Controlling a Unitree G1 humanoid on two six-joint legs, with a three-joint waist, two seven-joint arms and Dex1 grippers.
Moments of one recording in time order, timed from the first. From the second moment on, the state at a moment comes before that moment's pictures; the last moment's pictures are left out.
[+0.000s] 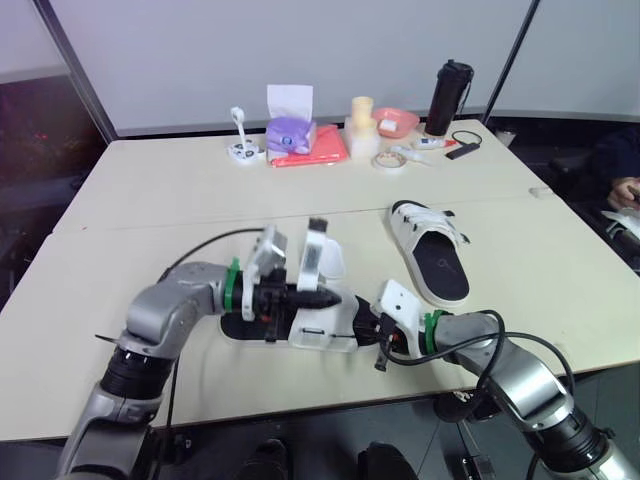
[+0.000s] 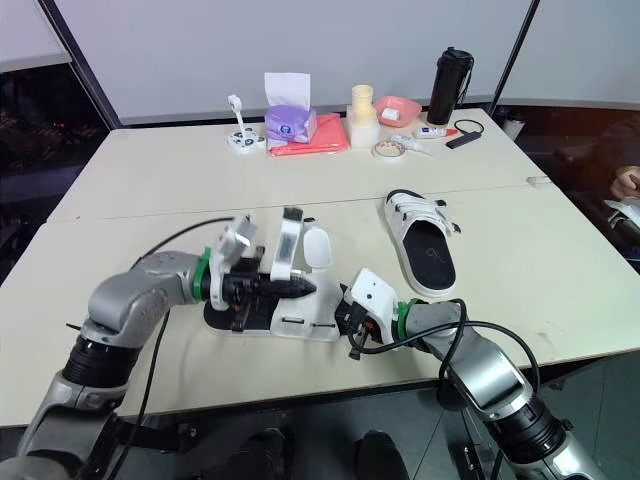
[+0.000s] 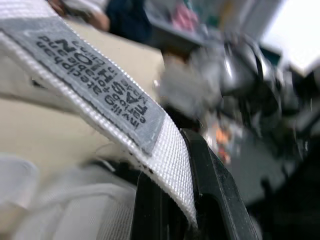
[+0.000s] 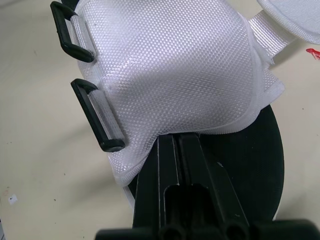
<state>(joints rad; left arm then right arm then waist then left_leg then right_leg) -0.53 0.51 -0.17 -0.15 -0.55 0.67 -1.26 -0.28 -0.63 0.31 -0.42 0.20 0.69 0.75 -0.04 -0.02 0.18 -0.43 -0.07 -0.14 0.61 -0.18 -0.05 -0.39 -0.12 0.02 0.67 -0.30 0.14</state>
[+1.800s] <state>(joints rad) -0.35 0.92 -0.22 -0.22 -0.68 0.47 -1.38 -0.32 -0.63 0.31 -0.35 0.18 0.64 0.82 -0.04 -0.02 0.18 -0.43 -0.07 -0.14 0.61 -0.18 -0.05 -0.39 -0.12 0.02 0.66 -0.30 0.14</state>
